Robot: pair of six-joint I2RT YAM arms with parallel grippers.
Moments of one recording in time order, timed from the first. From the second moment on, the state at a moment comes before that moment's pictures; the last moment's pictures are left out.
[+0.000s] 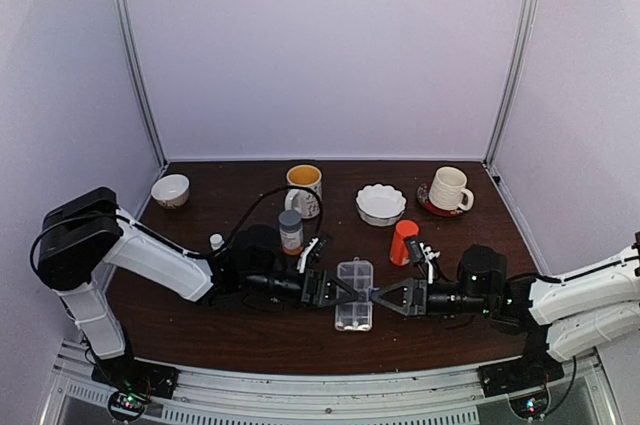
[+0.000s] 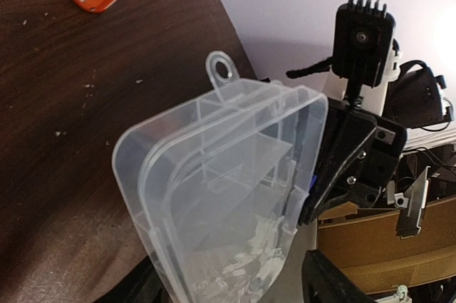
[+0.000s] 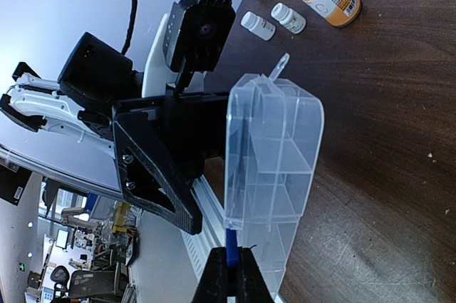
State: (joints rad) left arm -1.05 1.75 0.74 0.71 0.56 -0.98; right arm 1.00 1.11 0.27 0.60 -0.29 0.98
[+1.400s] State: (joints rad) left arm -1.23 1.78 1.12 -0.20 -0.02 -0.69; right arm 1.00 1.42 0.31 0.75 -0.16 1.13
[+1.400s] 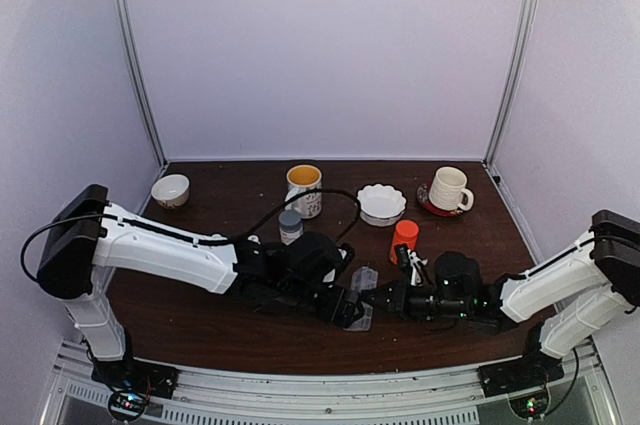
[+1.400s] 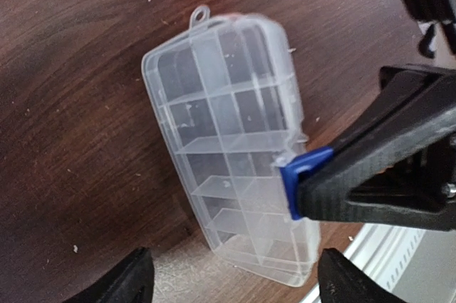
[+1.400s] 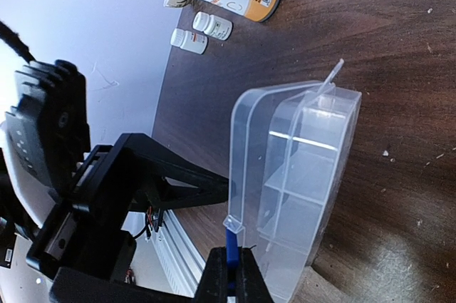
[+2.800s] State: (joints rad) left arm -1.22 1.89 1.15 -0.21 0.09 -0.72; right arm 1.00 1.46 0.31 0.81 -0.15 1.17
